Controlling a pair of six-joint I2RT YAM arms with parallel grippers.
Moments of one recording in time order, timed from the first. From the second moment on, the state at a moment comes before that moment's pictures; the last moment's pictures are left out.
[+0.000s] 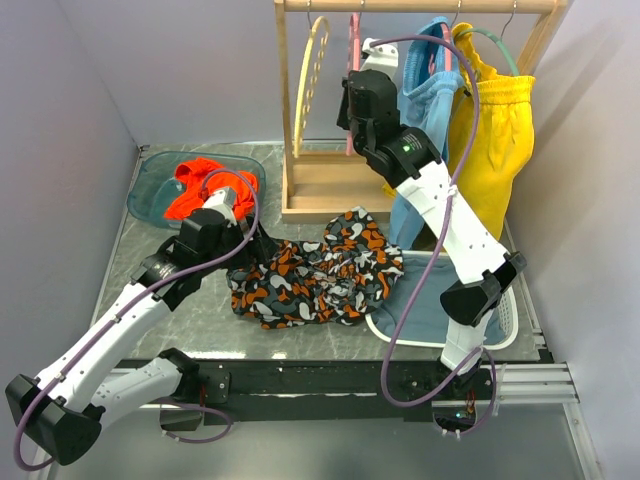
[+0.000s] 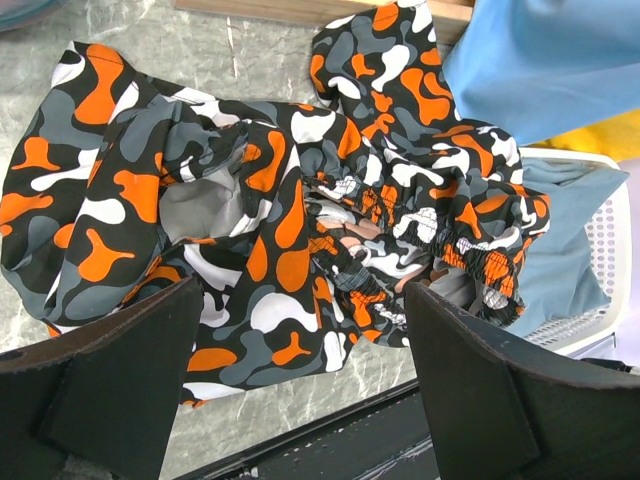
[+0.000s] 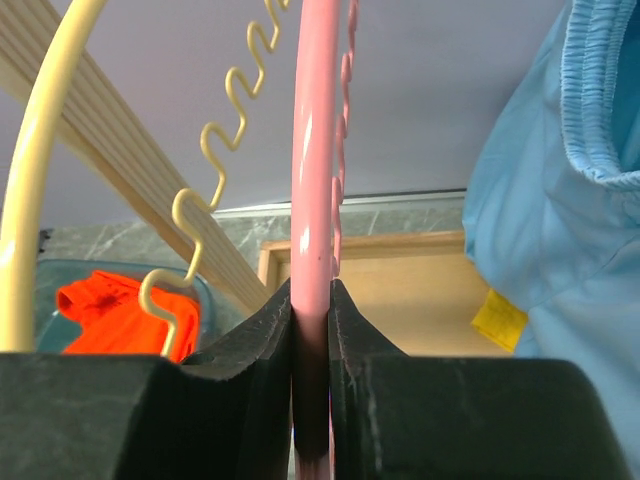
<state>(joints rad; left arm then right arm) -0.56 0.94 0.93 -0.54 0.00 -0.67 0.65 1.83 2.24 -0.60 0.60 0.28</state>
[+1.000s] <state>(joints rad) -0.56 0.95 0.93 -0.54 0.00 -0.67 0.65 1.72 2.17 -0.48 0.53 0.09</state>
